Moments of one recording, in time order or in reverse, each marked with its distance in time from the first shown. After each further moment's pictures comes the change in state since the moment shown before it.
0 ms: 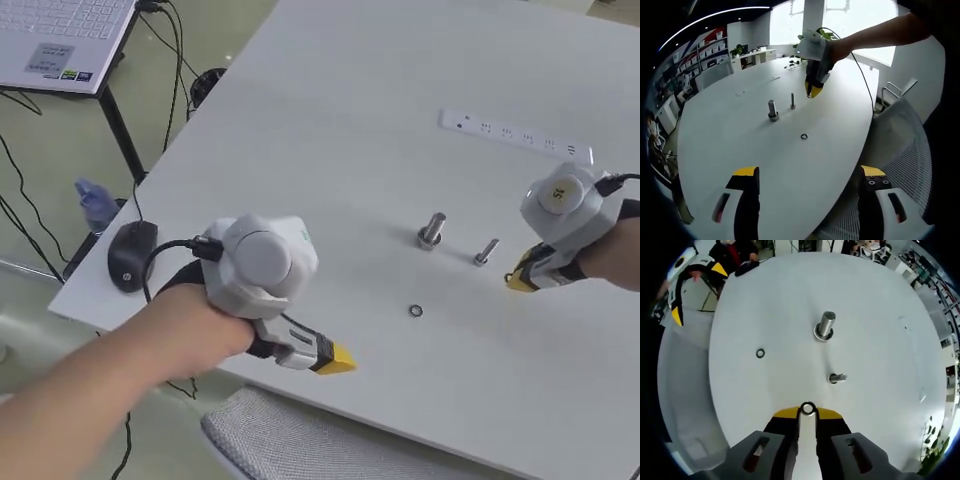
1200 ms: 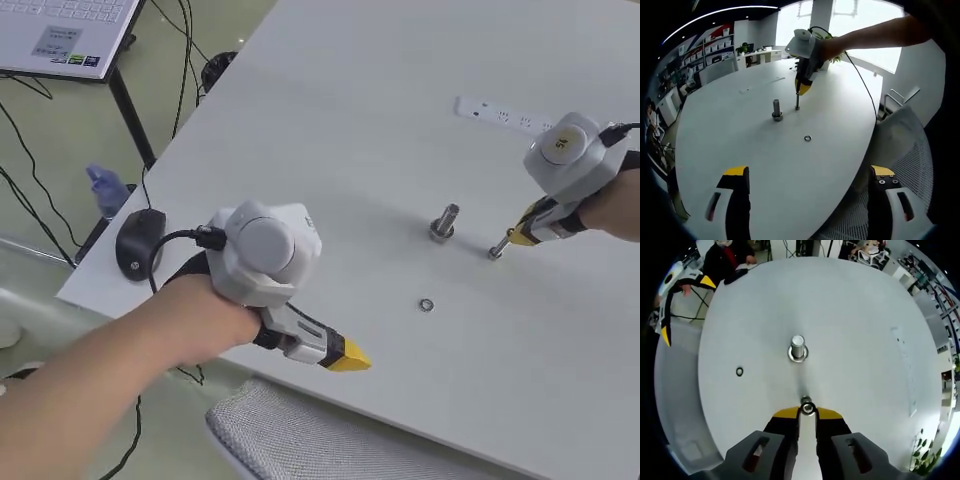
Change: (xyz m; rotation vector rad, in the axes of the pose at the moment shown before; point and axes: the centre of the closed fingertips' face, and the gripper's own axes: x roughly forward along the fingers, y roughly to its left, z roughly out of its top) left arm 0.004 0.006 0.001 -0.055 -0.024 0.004; right arm 0.008 -0.041 0.032 -0.018 -0.019 -0.033
